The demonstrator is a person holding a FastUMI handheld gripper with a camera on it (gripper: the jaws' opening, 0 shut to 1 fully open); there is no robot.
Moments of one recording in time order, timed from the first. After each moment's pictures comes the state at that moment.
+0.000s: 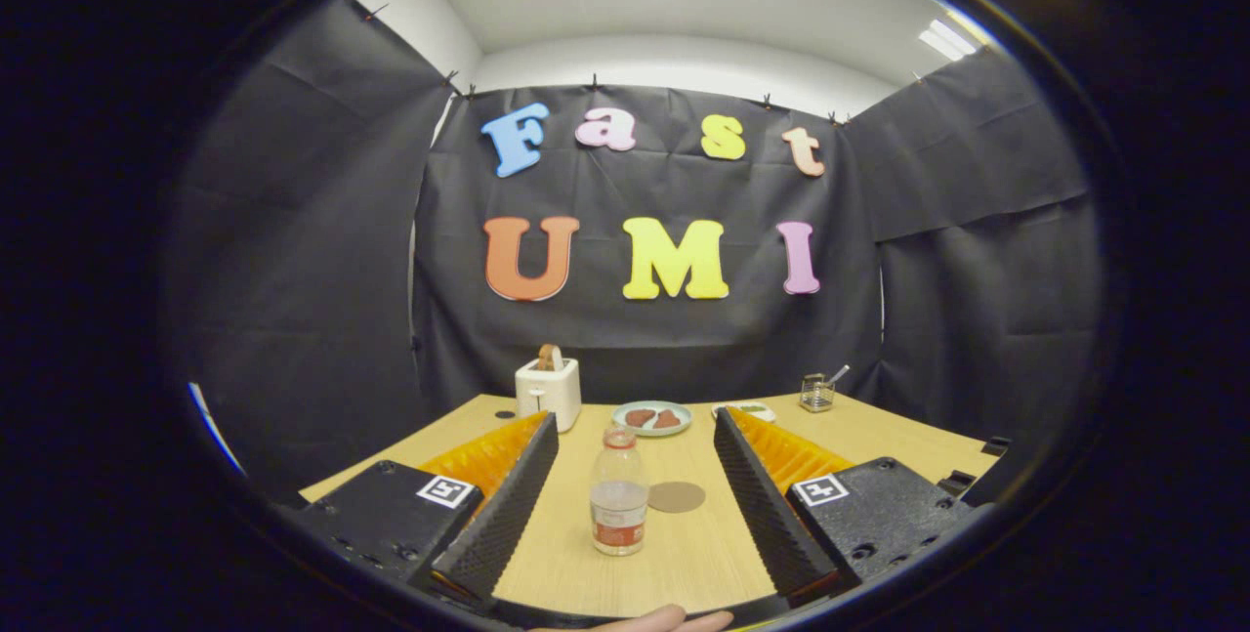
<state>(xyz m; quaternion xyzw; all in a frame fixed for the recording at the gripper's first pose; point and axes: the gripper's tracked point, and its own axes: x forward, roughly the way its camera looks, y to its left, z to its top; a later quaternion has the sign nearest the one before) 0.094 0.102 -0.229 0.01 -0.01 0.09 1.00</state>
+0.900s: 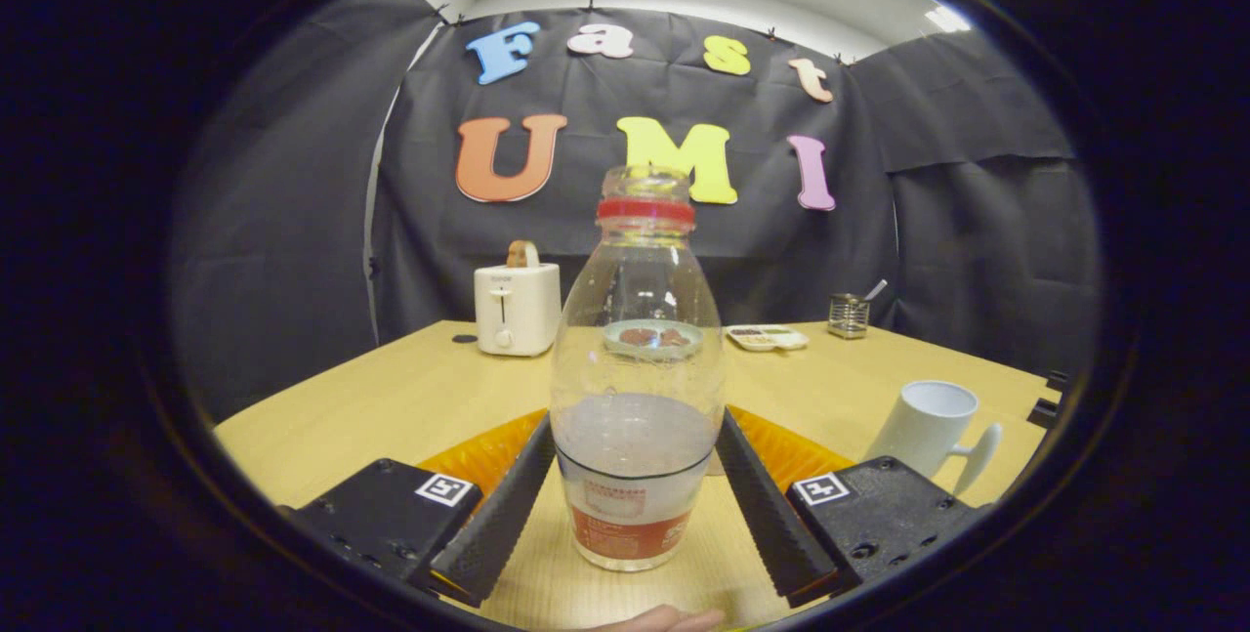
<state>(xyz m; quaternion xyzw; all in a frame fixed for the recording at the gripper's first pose) 0.240 0.146 -0.392 0.01 0.07 0.06 1.00</state>
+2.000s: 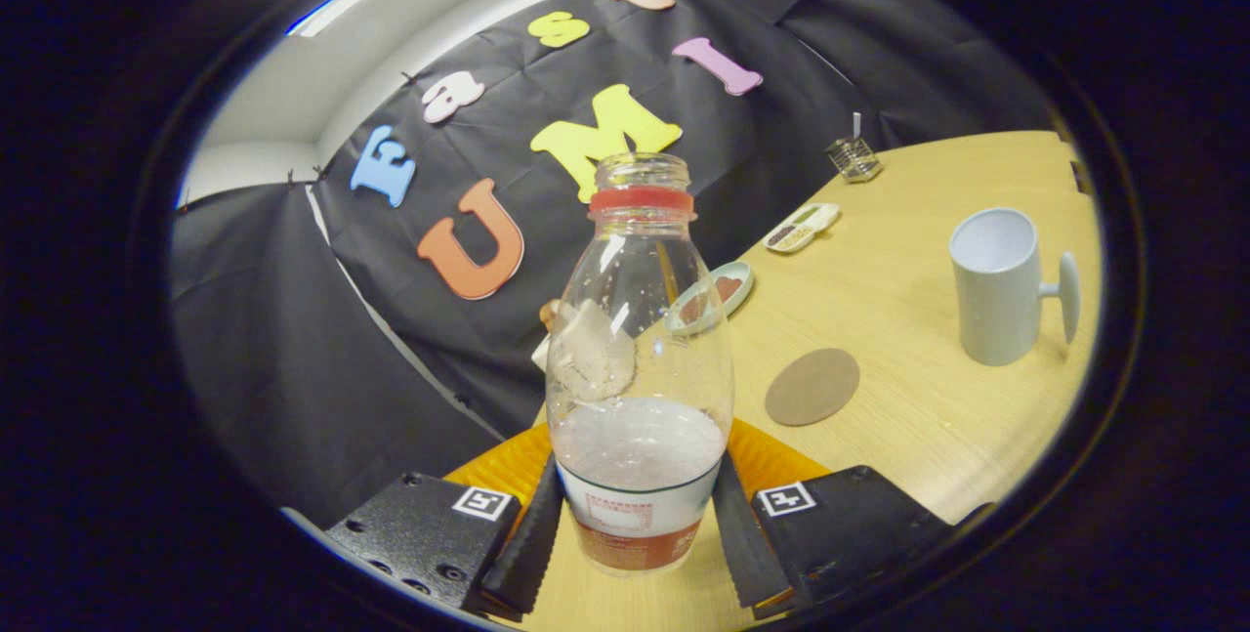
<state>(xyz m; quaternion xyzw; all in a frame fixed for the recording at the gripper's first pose) 0.222 0.158 -0.331 0.37 0.14 0.13 0.91</state>
